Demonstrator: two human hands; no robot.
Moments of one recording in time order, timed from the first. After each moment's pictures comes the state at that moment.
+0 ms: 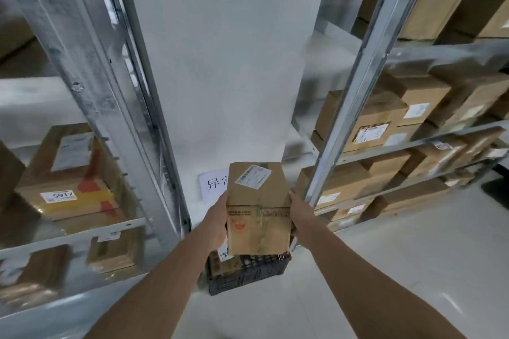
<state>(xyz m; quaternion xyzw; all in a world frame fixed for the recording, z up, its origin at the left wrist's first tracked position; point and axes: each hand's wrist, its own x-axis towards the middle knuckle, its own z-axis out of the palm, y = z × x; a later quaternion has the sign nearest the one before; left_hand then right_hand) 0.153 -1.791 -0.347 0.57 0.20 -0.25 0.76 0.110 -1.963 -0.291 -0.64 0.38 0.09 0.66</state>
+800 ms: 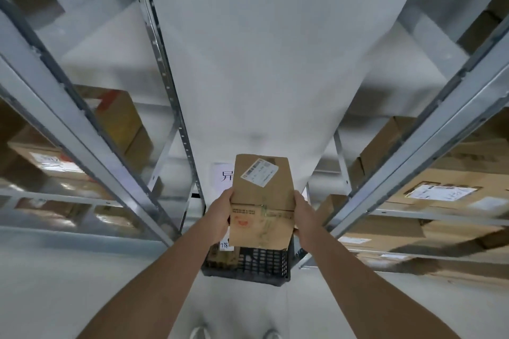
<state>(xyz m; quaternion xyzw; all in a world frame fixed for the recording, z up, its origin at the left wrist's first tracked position) 0.256 -1.872 -0.384 0.54 0.35 -0.16 0.75 0.279 -2.060 -0.355 -0.69 0.27 0.25 0.63</state>
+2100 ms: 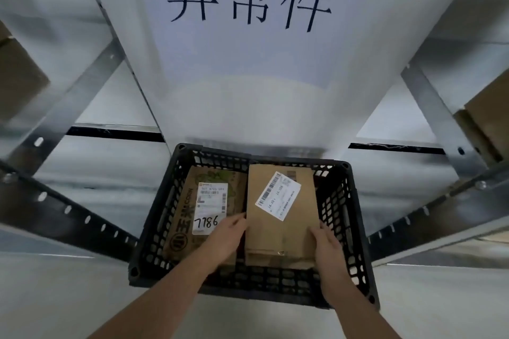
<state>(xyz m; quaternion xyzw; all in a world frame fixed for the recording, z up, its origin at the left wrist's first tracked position) 0.317 -1.876 -1.041 0.73 0.20 -0.24 0.61 0.323 -2.086 -1.068 -0.69 0.31 0.18 0.63</state>
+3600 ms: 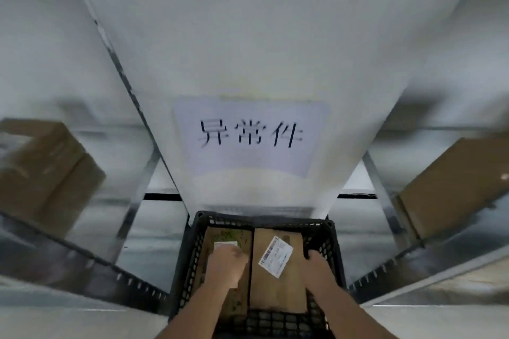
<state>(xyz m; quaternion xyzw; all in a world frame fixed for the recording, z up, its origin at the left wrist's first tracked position) 0.344 -1.858 -0.902 0.84 0.28 -0.20 0.41 0.366 -2.051 -0.915 -0.82 0.22 0.31 0.43</state>
